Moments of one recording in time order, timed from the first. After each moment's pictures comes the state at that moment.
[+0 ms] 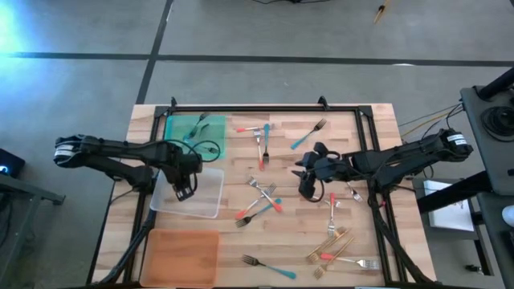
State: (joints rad) left arm 0.03 1.11 0.75 -1.18 0.12 -0.51; right arm 0.14 1.21 0.80 -0.31 0.39 0.36
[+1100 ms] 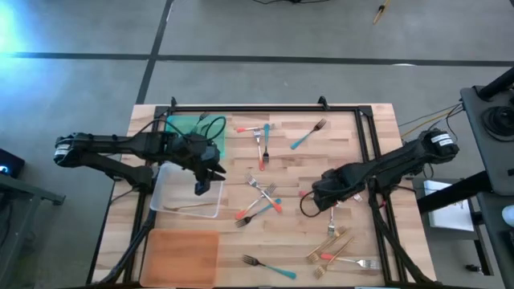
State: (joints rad) left arm 0.02 1.11 0.99 -0.64 0.14 -0.17; right arm 0.24 1.41 0.76 -0.95 -0.12 1.37
